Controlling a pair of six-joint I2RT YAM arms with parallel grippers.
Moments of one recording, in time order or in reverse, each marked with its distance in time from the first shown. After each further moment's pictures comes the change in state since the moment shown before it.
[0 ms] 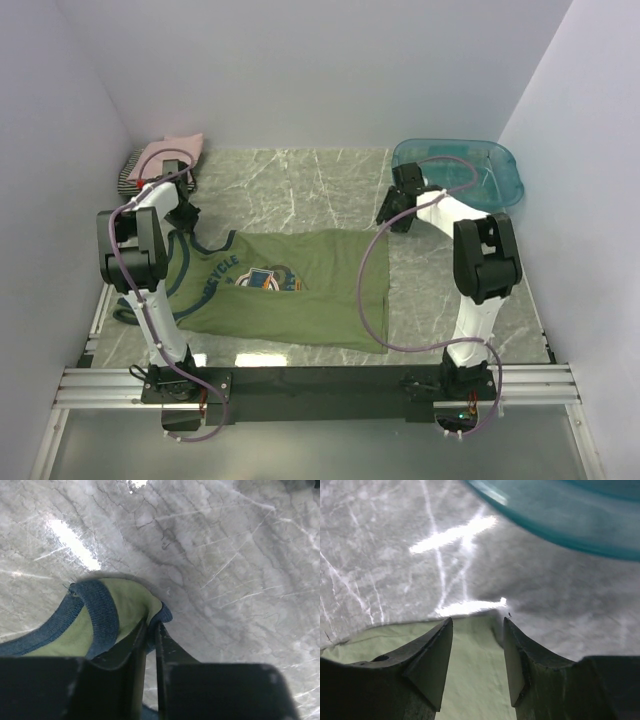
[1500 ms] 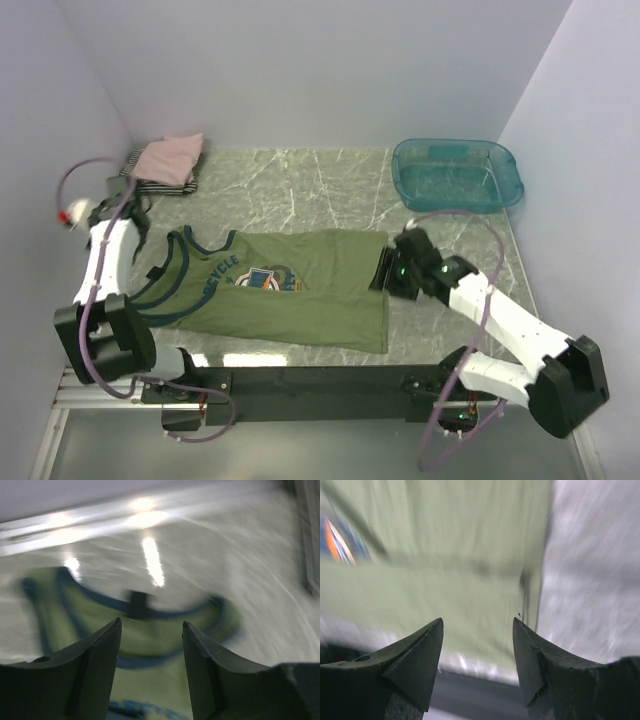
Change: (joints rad) left arm 0.188 -0.639 -0.309 -0.234 -0.310 -0.228; right arm 0.347 -0.845 -0.575 -0.247 -0.035 0.153
